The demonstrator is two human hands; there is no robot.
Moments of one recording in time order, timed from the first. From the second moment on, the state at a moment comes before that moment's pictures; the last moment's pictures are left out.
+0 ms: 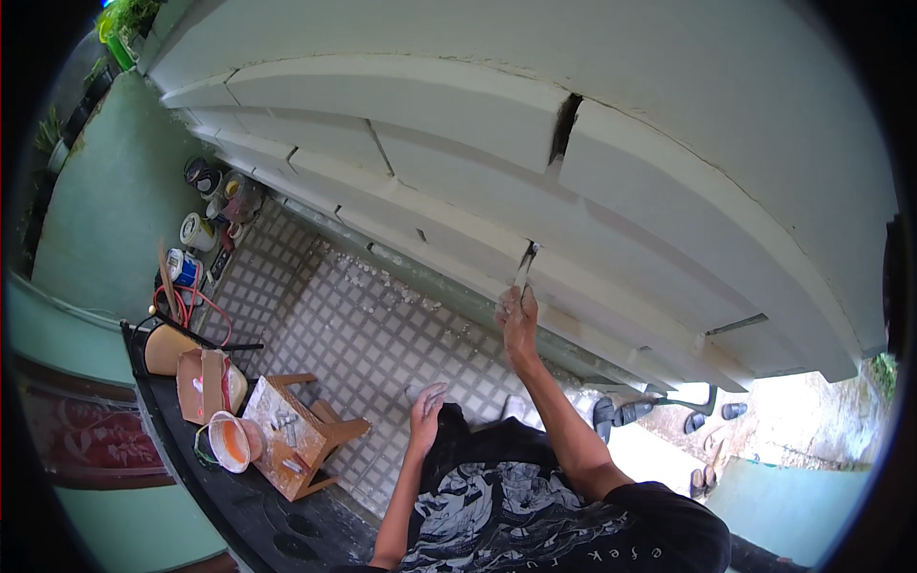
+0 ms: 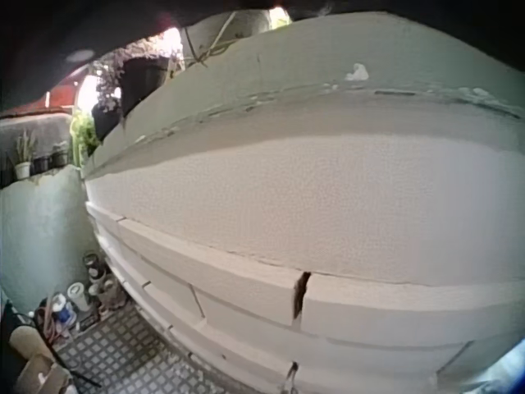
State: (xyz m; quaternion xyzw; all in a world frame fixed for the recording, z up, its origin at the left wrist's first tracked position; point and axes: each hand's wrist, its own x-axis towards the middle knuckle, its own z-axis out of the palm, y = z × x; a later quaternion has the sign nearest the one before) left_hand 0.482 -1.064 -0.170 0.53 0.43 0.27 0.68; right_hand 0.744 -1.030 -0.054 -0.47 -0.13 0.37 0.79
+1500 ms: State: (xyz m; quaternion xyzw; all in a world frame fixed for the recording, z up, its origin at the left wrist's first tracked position) left_hand 0.695 -0.917 -0.034 0.91 0.22 0.33 0.10; right_hand 0.752 -1.030 -0.023 -0.62 -0.21 0.27 0.71
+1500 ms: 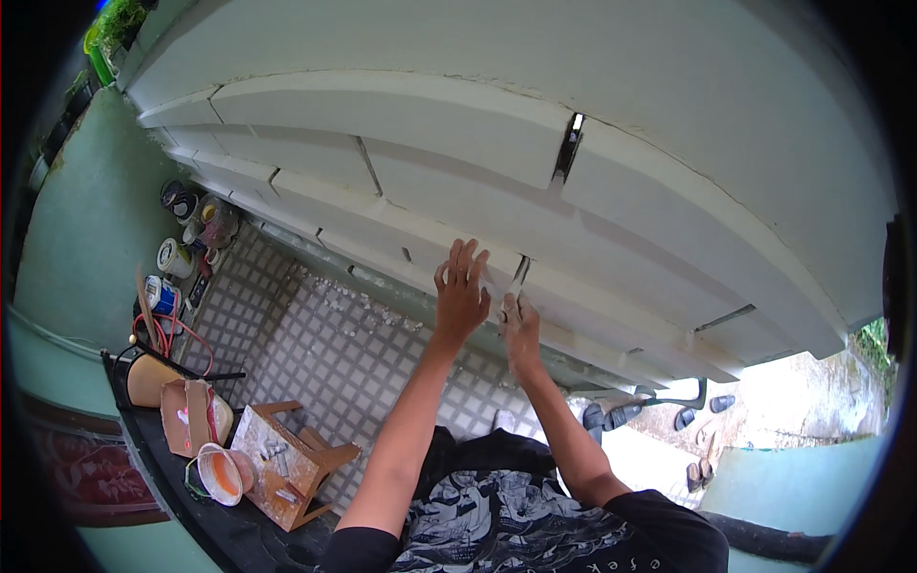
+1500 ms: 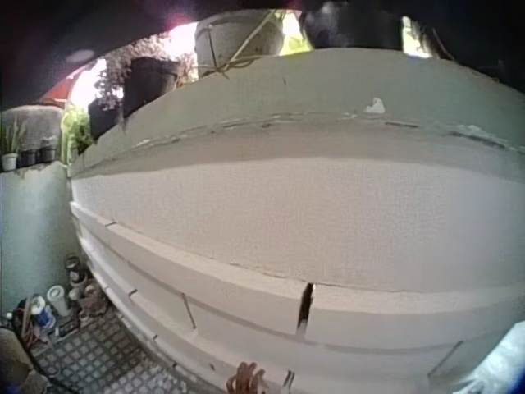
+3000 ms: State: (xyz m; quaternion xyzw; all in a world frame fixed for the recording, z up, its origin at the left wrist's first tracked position) left_hand 0.694 -0.916 -0.038 0.91 0.23 0.33 0.10; right_hand 0.736 -1.027 -0.056 -0.58 -0.12 0.32 0.74
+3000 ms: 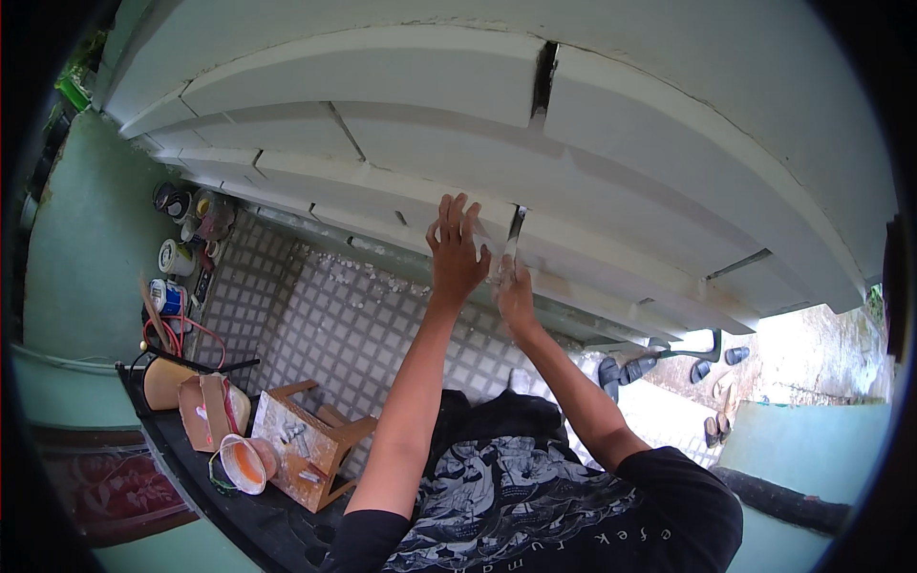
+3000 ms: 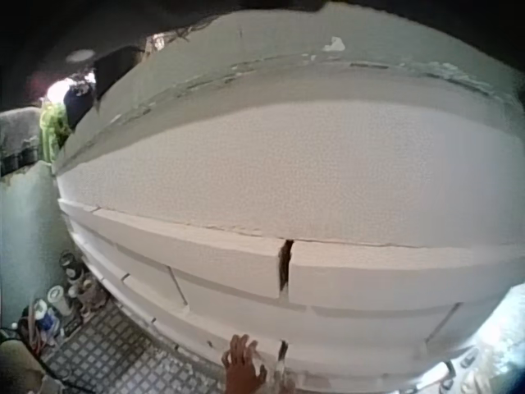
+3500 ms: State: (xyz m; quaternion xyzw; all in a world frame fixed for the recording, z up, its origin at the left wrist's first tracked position) left_hand 0.694 -0.913 -0.038 0.91 0.22 0.33 0.11; right_hand 0.748 -1.030 -0.050 -0.65 -0.14 0.35 0.66
